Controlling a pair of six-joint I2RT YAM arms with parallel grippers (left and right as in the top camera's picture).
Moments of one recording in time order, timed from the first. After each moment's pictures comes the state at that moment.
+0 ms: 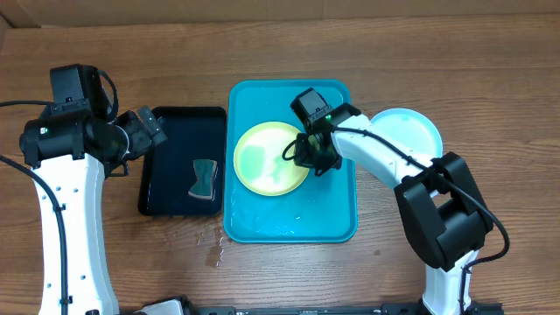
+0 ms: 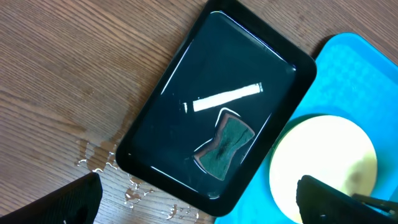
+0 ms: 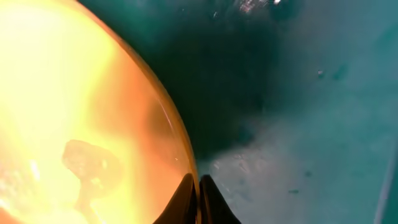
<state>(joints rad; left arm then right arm) 0.21 1.44 1.48 -1.23 0.02 -0.39 0.56 2.04 1.45 -0.81 -0.09 0.70</state>
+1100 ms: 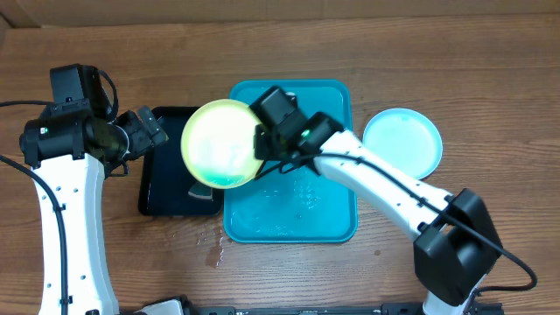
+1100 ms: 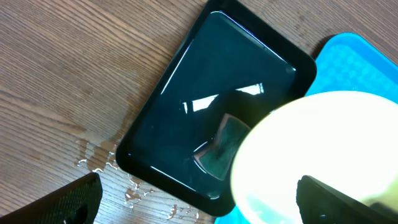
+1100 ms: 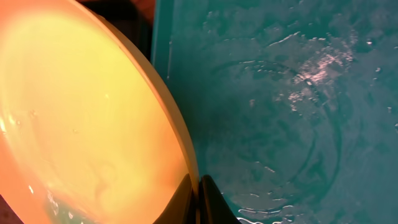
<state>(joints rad) 0.21 1.44 1.48 -1.23 0.02 -0.39 0.78 1.90 1.56 -0.71 0.03 0.75</state>
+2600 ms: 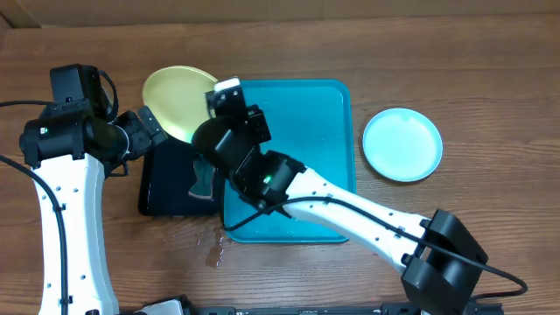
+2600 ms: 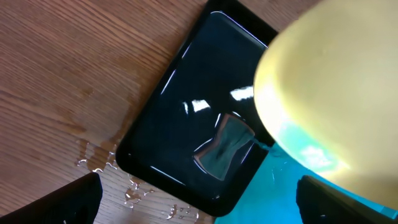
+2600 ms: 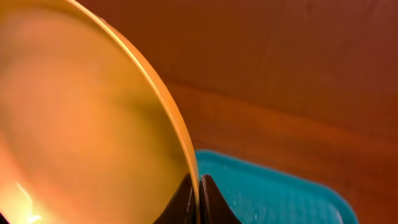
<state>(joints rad) 0.21 1.44 1.48 -1.23 0.02 -0.39 1.02 1.90 1.56 -0.17 0.77 0.24</state>
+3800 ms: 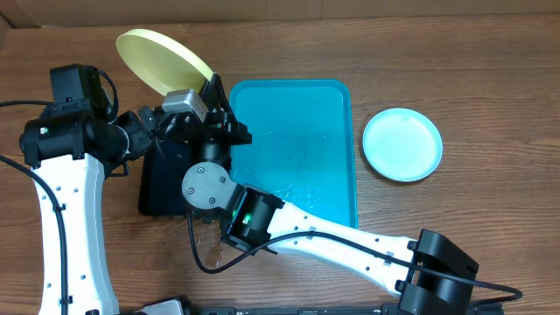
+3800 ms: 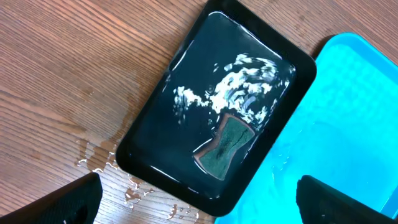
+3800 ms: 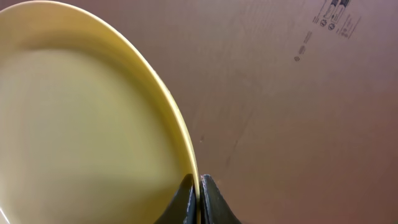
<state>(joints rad) 0.21 1.44 1.48 -1.23 0.02 -0.39 1.17 1.90 1.56 0.59 1.20 -0.58</state>
